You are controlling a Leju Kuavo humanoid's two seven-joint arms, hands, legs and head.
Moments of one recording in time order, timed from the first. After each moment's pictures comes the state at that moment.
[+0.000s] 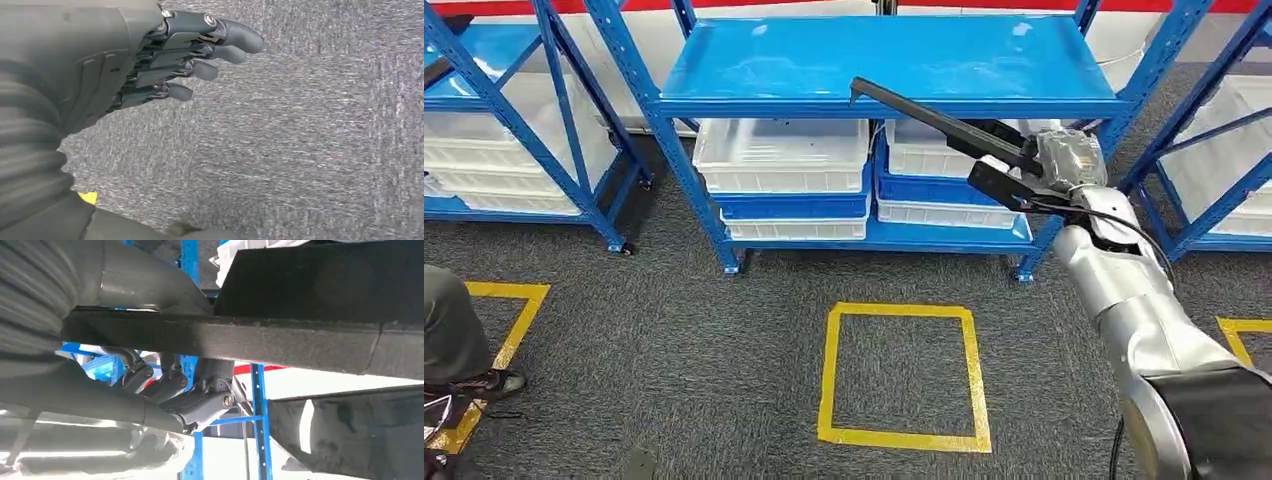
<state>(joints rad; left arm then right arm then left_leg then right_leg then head) -0.08 -0.12 0.25 -0.19 -0.25 0.49 -0.40 -1.02 -0.17 0.38 -0.42 1.16 -0.39 -0.17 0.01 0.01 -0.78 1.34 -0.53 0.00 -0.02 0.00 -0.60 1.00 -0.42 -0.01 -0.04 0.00</state>
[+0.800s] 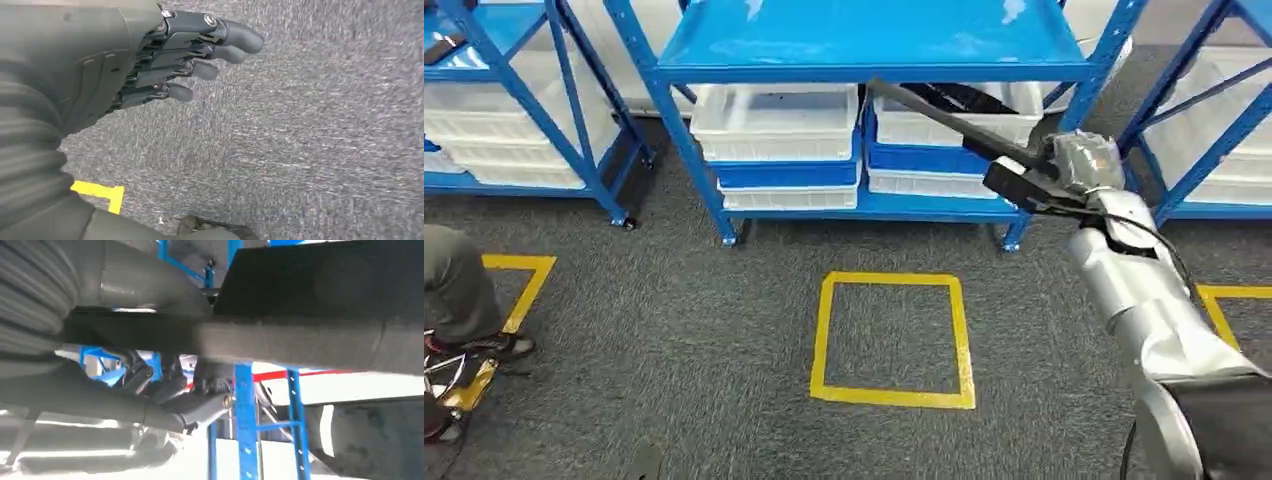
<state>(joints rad) -0.10 -0.13 0.25 -0.19 -0.26 0.49 -0.39 -1.00 -0.20 0.37 -0.43 1.17 -0.39 -0.17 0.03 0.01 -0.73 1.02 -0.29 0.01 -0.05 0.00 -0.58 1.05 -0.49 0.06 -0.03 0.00</state>
